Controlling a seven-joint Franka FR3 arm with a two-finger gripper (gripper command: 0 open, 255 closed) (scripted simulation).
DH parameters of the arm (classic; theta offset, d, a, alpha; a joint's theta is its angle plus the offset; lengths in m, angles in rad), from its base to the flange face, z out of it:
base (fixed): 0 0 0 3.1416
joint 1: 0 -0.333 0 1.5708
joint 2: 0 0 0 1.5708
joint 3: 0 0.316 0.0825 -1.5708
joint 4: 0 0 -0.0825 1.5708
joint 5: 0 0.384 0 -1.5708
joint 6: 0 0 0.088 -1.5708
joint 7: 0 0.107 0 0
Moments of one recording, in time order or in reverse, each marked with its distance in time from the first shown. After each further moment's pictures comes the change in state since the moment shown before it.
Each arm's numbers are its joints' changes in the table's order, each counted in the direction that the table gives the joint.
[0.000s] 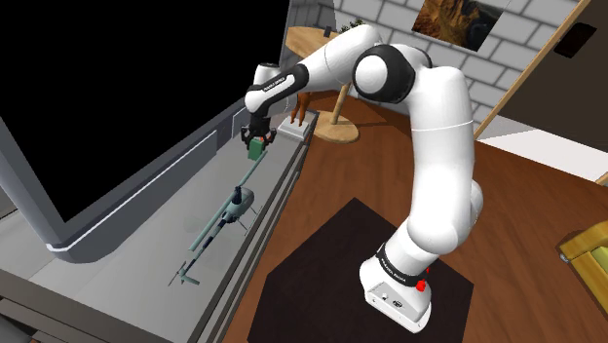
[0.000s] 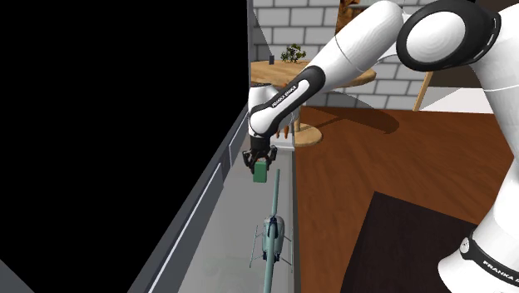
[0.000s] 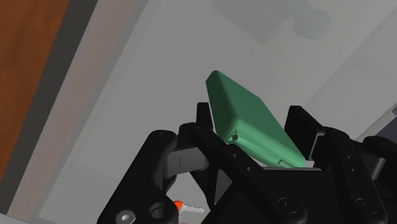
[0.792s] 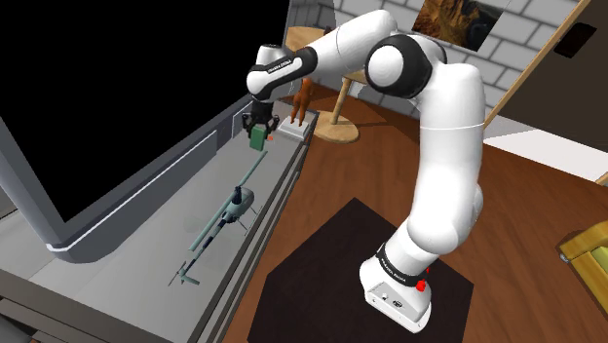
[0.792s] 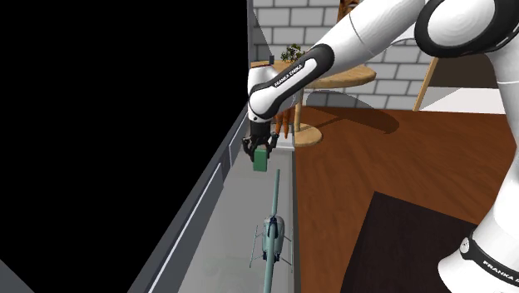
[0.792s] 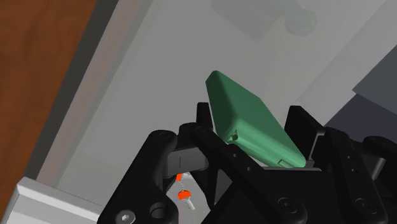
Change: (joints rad) arm 0.000 -0.095 -0.001 -0.010 -0.001 0.106 0.001
